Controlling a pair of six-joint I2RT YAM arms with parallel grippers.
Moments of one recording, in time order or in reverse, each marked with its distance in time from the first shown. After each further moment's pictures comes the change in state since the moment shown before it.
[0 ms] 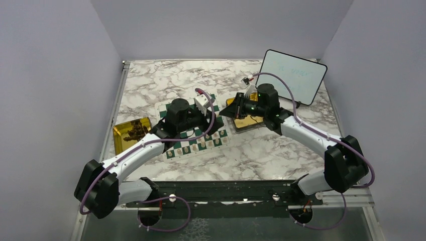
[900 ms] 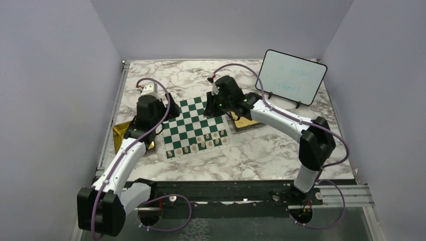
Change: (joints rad) left arm 0.412 -0.143 -0.020 -0.300 -0.465 -0.319; right arm 0.223 0.316 0.532 -0.545 0.435 -0.279
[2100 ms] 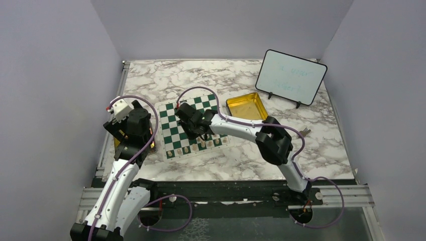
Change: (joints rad) left arm 0.000 -0.317 -0.076 -0.157 -0.870 -0.003; right arm 0.294 0.433 0.327 -0.207 0.271 -0.031
